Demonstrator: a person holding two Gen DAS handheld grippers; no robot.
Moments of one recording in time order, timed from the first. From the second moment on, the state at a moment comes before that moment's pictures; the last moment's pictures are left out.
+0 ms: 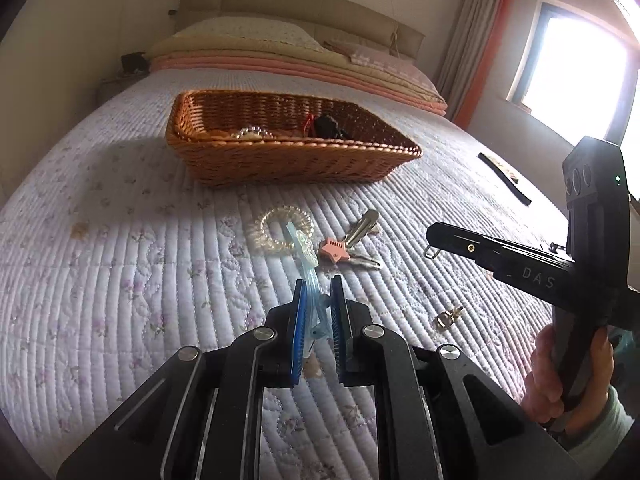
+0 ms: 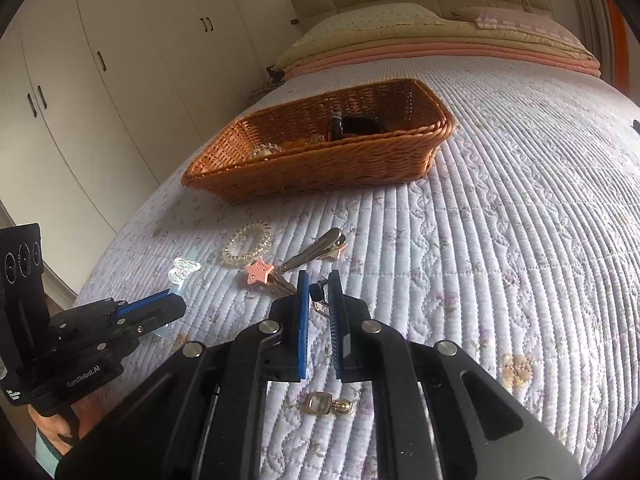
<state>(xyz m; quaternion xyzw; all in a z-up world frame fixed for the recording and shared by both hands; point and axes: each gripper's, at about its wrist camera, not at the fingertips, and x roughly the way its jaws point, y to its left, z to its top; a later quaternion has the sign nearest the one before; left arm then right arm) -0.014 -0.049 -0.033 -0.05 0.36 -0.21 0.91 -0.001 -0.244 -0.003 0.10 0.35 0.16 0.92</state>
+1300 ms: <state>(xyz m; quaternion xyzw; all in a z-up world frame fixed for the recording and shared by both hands) 0.169 -0.040 -0.007 -0.06 0.35 -0.19 0.92 0.229 -0.197 0.037 0.08 0.40 0.17 0.90</state>
